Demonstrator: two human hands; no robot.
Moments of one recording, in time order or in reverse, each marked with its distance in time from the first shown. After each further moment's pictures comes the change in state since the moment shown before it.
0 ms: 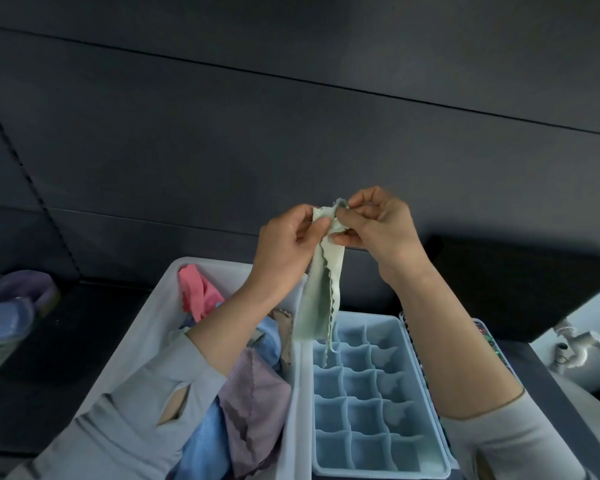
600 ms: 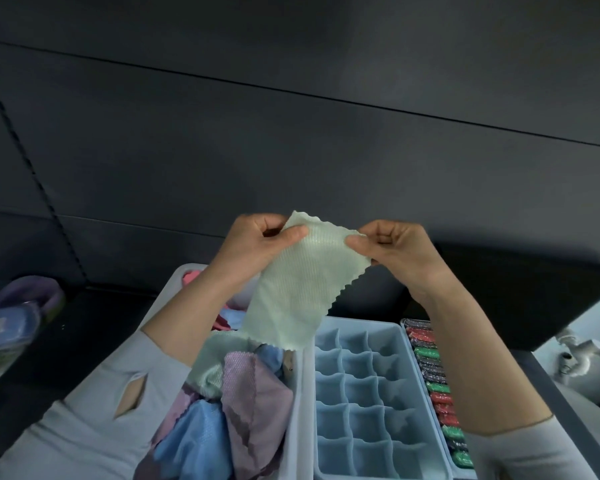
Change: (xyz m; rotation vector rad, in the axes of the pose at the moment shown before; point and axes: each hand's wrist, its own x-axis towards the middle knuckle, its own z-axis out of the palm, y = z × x) left_hand 0.004 0.002 -0.051 -0.130 -0.141 -0.206; right_hand -0.009 0.010 -0.035 -0.237 -0.175 -0.047
